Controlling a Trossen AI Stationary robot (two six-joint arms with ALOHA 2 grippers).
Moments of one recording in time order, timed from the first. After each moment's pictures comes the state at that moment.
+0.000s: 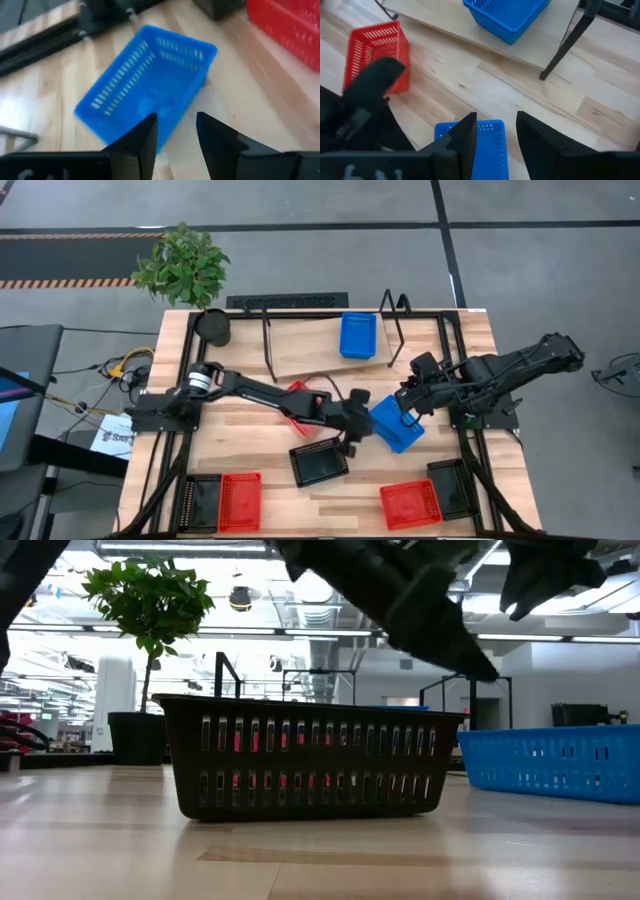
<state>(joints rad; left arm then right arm) -0.14 2.16 1.66 -0.16 -0.09 0.31 0.32 1.11 1.11 -1.20 0.60 1.21</state>
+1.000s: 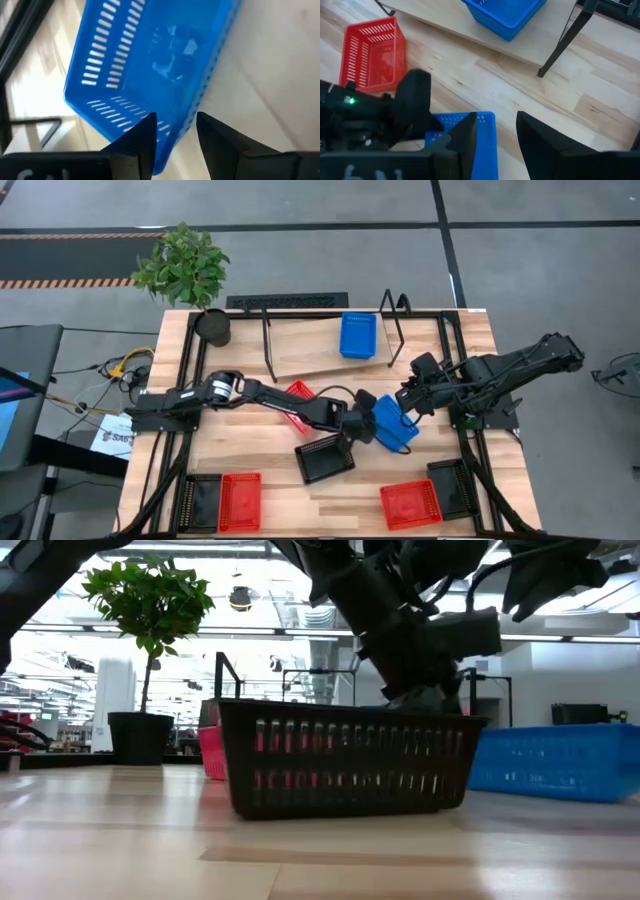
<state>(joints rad) -0.15 2.34 1.84 -0.42 -0.31 0.59 0.32 1.11 1.11 -1.21 0.59 1.21</state>
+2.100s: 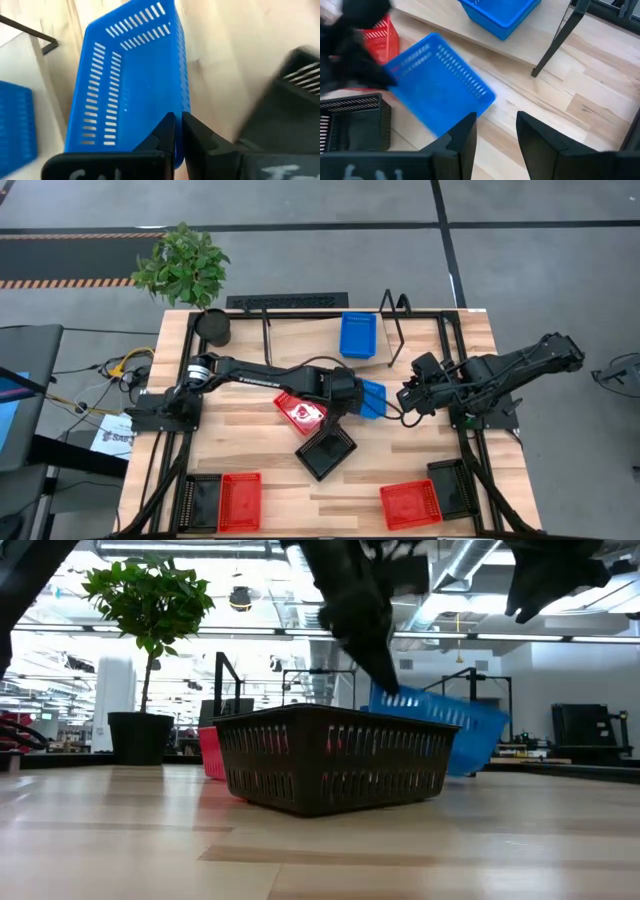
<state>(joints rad) -0.06 2.11 1.84 -0.80 -0.12 0.29 0.32 1.11 1.11 -1.25 0.60 1.20</state>
